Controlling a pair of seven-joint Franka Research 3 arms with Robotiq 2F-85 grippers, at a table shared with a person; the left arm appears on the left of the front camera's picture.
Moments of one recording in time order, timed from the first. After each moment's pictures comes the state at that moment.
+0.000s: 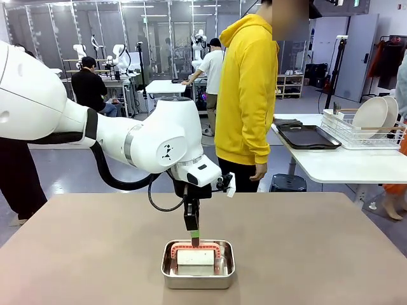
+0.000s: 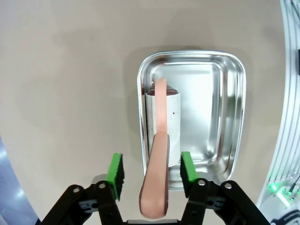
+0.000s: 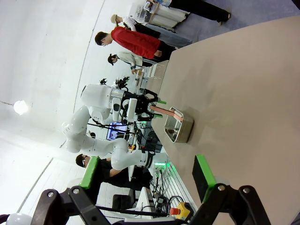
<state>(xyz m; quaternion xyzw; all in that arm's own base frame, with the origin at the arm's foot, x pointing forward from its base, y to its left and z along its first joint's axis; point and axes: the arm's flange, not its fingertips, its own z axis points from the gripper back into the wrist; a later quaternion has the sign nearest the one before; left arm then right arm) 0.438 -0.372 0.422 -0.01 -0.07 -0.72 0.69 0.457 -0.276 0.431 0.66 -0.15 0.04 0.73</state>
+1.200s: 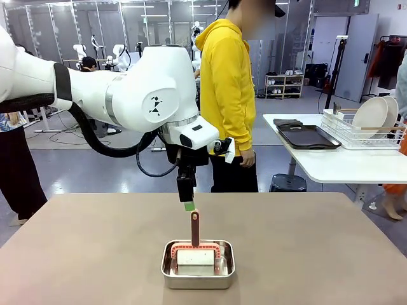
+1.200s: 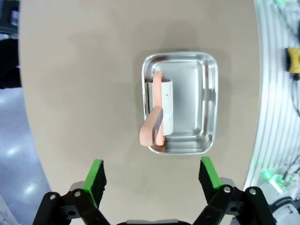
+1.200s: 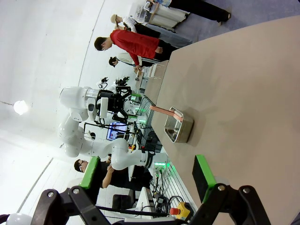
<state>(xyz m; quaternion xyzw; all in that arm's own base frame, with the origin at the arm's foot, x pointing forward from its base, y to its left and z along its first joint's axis) 0.413 -0.363 0.516 0.01 -0.09 -0.72 0.69 0.457 -0.276 0.431 0.66 -0.15 0.04 0.73</state>
